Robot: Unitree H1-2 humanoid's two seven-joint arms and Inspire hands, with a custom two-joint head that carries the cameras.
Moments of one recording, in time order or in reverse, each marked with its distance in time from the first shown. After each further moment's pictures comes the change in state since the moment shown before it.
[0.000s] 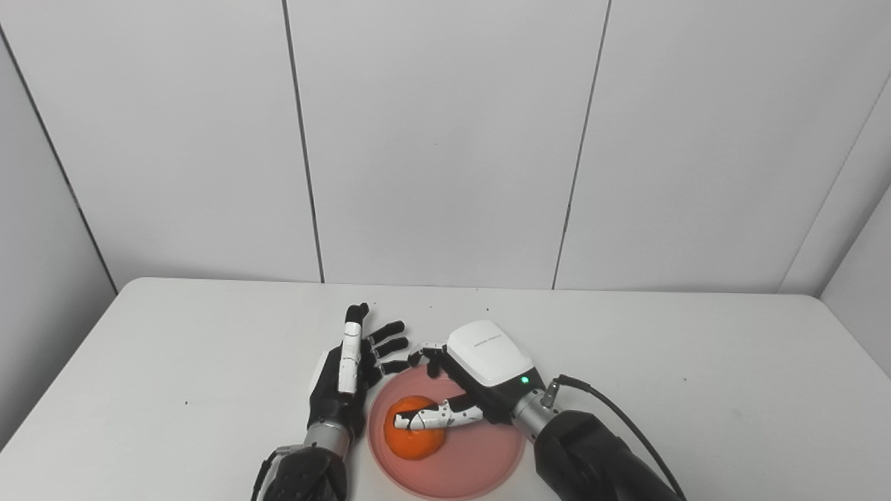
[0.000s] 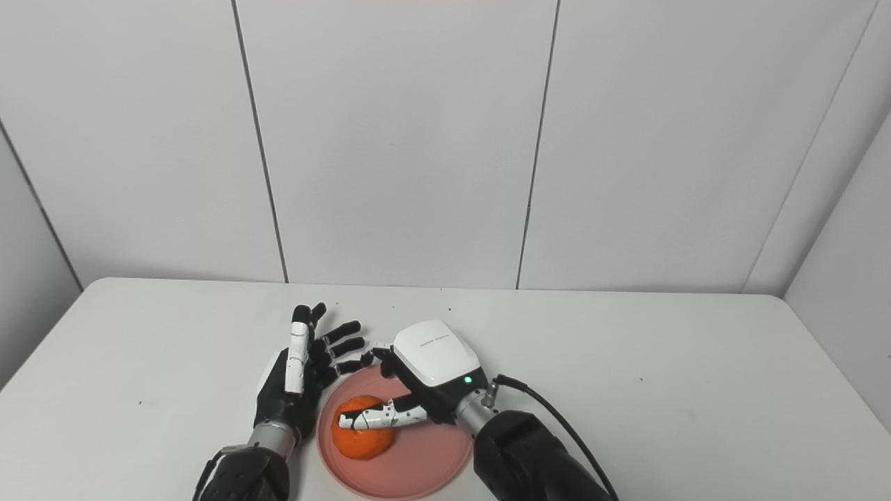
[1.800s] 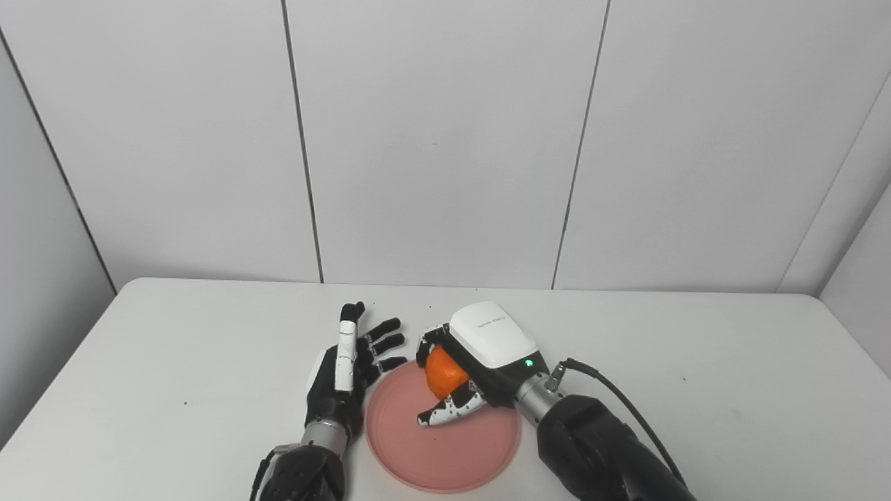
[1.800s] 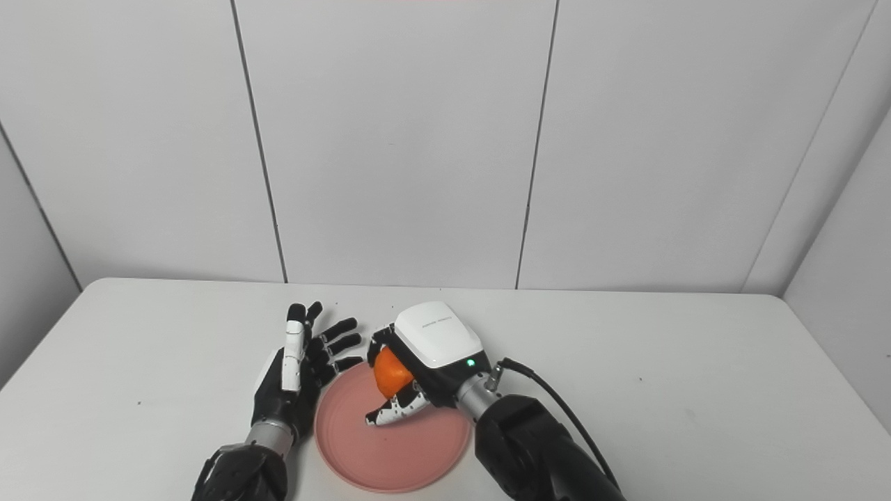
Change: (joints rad) left arm -0.009 -0.001 0.014 0.015 -0.004 -0.009 -0.014; right arm -0.015 0.004 -0.030 -0.071 0.035 0.026 0.056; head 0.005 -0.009
